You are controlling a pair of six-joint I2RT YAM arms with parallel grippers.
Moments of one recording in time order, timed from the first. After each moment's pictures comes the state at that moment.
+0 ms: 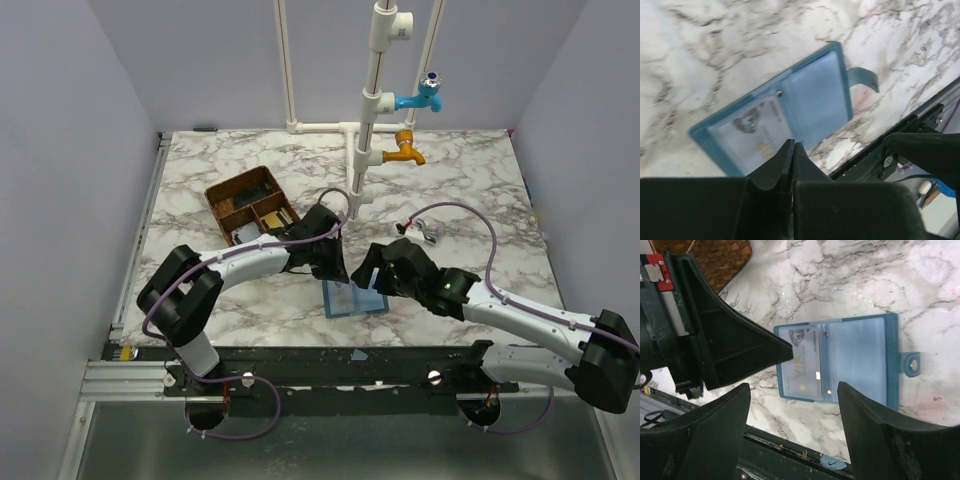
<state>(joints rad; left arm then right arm) -0.78 1.68 1.04 -0.28 0.32 -0.74 0.90 1.09 0.69 -0.32 0.27 0.94</state>
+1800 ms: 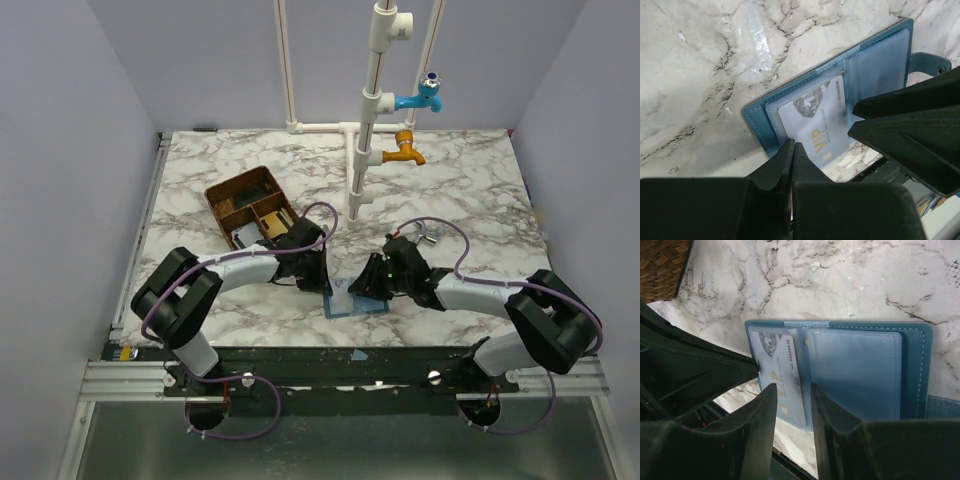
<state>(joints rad) -0.71 1.62 0.84 -0.22 0.33 -0.71 0.71 1.43 0.52 0.13 -0.17 0.97</state>
